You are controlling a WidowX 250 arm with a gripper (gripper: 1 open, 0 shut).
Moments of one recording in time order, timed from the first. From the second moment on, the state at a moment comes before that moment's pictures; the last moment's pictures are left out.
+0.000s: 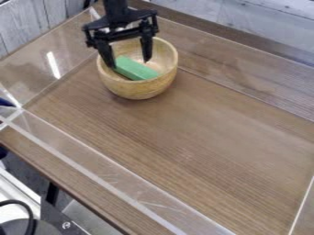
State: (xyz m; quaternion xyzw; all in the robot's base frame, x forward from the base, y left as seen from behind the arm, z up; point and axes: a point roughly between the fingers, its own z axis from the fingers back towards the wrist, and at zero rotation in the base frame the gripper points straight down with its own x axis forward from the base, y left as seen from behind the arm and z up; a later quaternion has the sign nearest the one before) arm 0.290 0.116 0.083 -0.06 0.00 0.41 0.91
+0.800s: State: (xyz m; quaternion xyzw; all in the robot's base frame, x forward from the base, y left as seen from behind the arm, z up) arm 0.299 0.117 0.054 -0.04 0.00 0.45 0.89
